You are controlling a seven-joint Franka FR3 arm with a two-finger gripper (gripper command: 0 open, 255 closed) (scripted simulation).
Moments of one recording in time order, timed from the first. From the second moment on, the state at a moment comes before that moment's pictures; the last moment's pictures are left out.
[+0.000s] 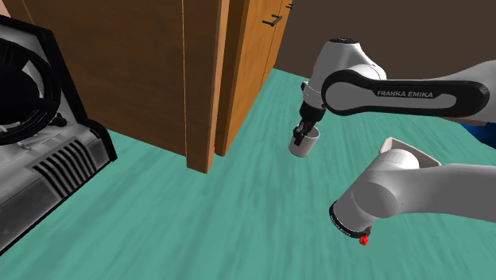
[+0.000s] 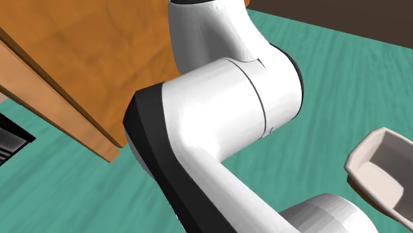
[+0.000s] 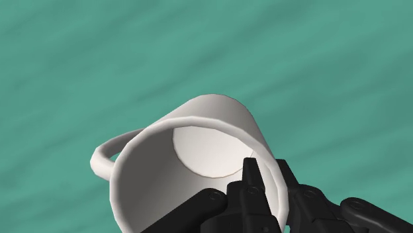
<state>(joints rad) -0.02 -0.91 0.01 -2.88 -0.04 1.96 -0.10</state>
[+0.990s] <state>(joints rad) -0.02 -0.93 0.01 -2.69 -0.04 1.75 -0.11</state>
